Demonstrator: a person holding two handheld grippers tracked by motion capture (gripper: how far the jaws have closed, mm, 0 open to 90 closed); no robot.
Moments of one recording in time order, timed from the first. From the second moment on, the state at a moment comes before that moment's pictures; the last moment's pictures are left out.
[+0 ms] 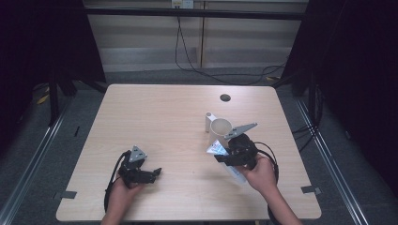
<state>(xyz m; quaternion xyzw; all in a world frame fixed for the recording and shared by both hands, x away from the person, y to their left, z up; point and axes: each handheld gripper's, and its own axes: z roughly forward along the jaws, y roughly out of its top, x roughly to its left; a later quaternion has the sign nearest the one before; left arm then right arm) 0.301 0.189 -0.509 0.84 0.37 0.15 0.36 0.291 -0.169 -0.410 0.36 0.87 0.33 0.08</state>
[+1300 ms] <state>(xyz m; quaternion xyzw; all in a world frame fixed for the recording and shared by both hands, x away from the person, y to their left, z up) 0.301 0.189 -0.509 0.84 0.37 0.15 0.36 0.297 -0.193 -0.370 0.38 0.81 0.43 0.13</state>
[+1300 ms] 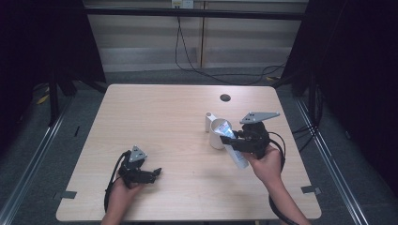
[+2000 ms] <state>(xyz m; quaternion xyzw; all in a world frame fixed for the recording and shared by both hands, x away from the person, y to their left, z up) 0.301 0.189 -0.509 0.84 0.37 0.15 0.36 0.313 -0.193 -0.351 0.39 0.78 0.47 0.15</state>
